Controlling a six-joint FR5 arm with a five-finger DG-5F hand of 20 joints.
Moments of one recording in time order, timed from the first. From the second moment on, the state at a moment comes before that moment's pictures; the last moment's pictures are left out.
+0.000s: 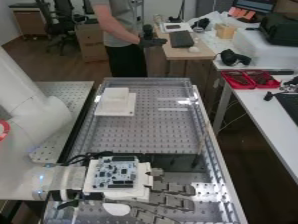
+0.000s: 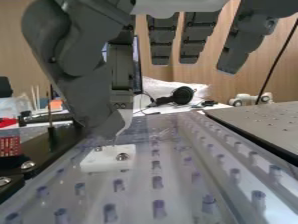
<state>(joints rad) 1.07 -2.26 -1.68 -2.38 -2.05 -0.71</state>
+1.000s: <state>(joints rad) 1.07 -2.26 -1.70 -2.29 -2.06 -0.67</state>
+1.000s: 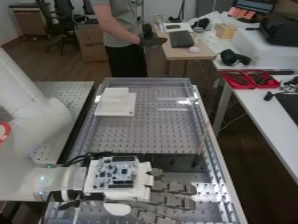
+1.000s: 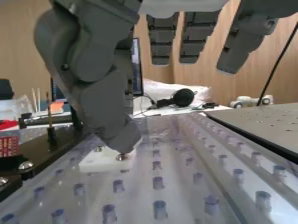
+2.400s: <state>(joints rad) 1.34 -1.83 -2.00 -2.14 -1.83 -0.51</state>
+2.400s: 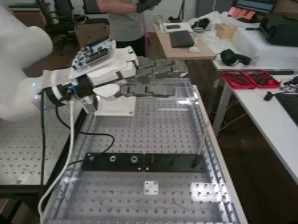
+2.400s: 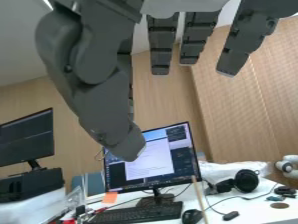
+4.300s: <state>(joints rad) 1.96 -2.13 -1.62 -2.60 -1.03 -0.64</state>
